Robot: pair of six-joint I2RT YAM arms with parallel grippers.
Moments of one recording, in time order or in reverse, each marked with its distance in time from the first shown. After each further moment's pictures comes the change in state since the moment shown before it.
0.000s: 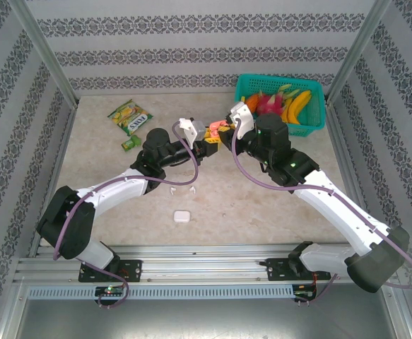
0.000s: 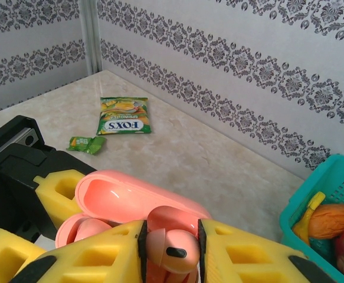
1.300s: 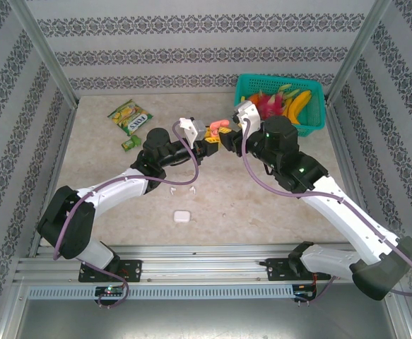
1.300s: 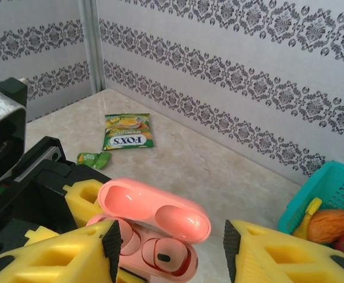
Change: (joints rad) left arm -0.002 0.002 0.006 0.000 0.000 0.000; right arm 0.006 -0.072 0.000 -0.011 0.007 0.041
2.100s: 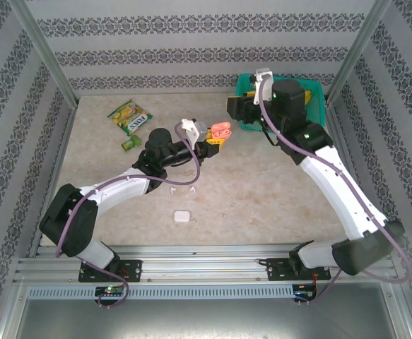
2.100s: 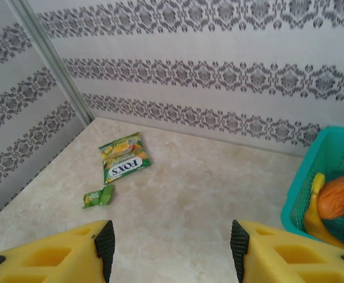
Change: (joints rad) left arm 0.000 0.021 0.000 -0.005 0.018 0.014; right arm -0.191 0.250 0.380 -0.218 -0.121 0.284
